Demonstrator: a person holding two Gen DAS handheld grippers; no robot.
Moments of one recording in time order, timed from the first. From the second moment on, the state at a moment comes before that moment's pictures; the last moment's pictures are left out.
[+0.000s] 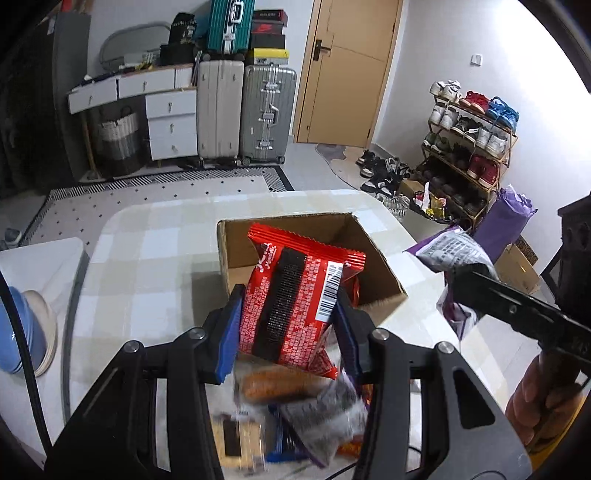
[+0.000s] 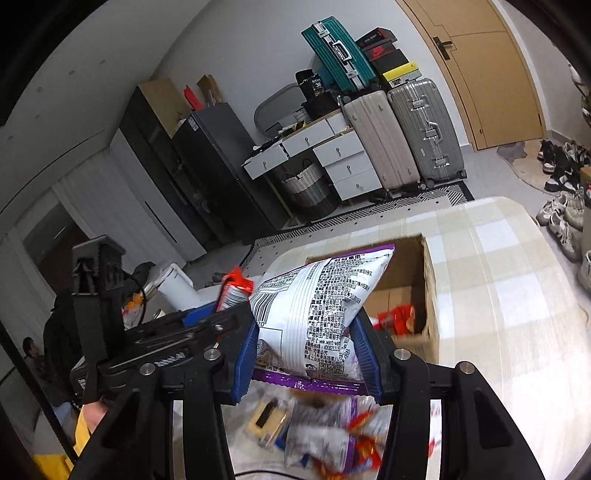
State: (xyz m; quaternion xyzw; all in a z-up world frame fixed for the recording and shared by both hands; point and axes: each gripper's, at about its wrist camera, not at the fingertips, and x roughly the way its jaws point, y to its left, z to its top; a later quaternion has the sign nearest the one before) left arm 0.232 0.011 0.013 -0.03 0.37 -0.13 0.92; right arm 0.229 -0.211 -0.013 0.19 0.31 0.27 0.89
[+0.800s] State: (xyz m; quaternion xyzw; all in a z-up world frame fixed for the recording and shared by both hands) left arm 0.409 -0.019 -0.098 -0.03 0.50 -0.14 0.86; right arm 0.373 -0.185 -0.065 0.15 0.40 0.23 0.87
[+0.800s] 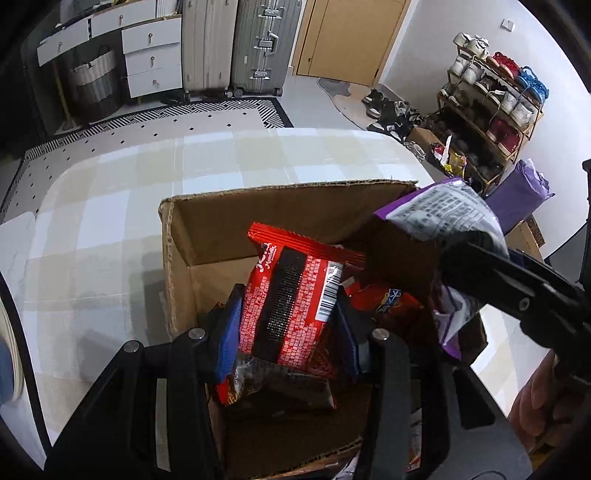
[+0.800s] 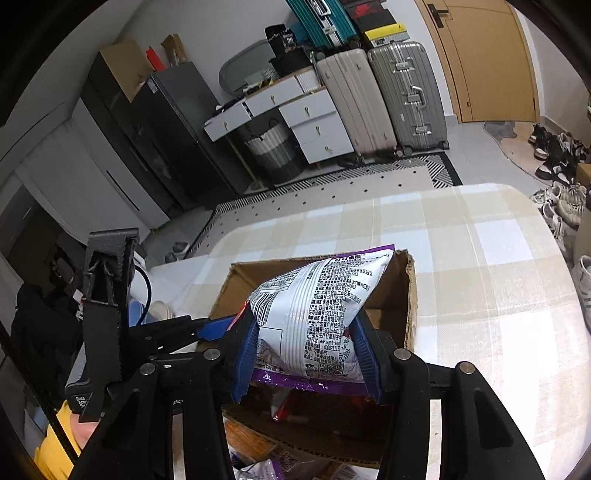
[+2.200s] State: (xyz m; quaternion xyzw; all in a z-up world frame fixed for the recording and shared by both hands) left arm 0.367 -0.010 -0.057 -0.06 0.45 -0.11 0.88; right arm 0.352 -0.192 -0.060 0.14 0.40 0.20 0.88
